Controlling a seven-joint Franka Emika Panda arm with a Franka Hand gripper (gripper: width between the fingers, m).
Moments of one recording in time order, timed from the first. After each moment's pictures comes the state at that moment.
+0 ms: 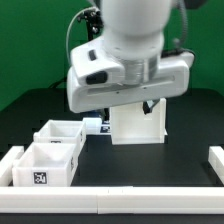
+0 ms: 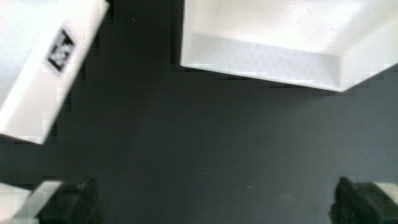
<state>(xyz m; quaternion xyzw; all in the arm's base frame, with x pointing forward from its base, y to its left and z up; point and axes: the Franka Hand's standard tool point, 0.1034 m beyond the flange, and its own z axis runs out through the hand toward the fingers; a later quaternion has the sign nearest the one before) 0.510 -0.022 0.083 -0.95 -0.10 0.27 0.06</state>
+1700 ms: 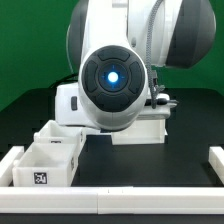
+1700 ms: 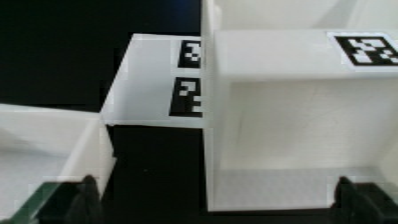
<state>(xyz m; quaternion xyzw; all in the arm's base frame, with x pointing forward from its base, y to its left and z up) 0.471 -0.040 0.064 -0.85 -0.01 0.52 0.01</state>
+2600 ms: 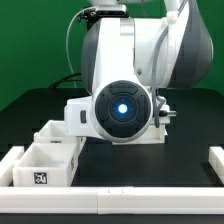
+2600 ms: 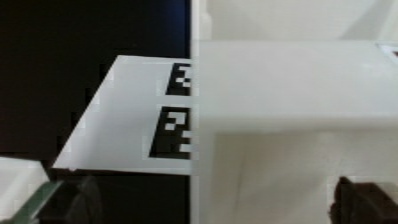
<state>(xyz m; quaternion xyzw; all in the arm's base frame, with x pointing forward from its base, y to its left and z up) 0.427 -0.032 0.041 -0.83 -0.02 0.56 0.01</state>
